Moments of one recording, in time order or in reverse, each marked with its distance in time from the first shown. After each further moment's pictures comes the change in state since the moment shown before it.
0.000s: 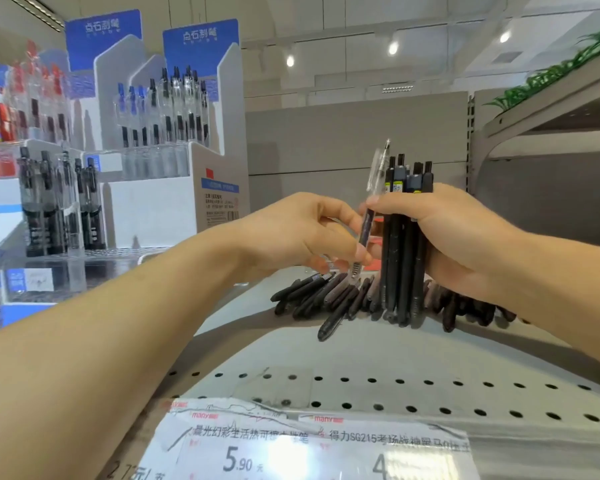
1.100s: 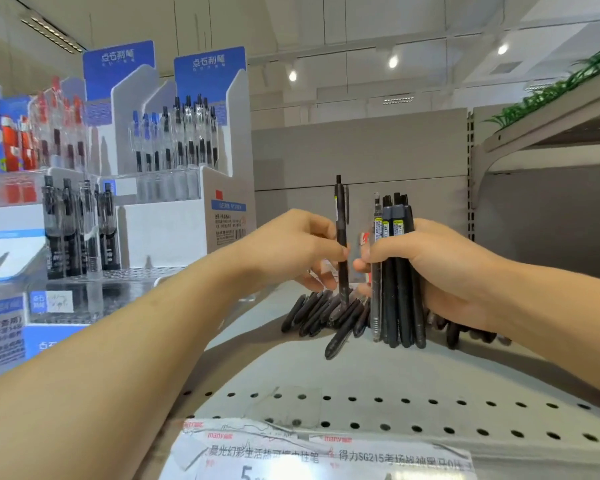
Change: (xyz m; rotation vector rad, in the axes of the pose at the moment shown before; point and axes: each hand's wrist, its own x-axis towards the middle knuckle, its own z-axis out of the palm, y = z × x) left_hand 0.000 0.001 -0.003 0.141 0.156 -0.078; right_hand -0.003 0.007 0.005 -0.094 -0.110 0.092
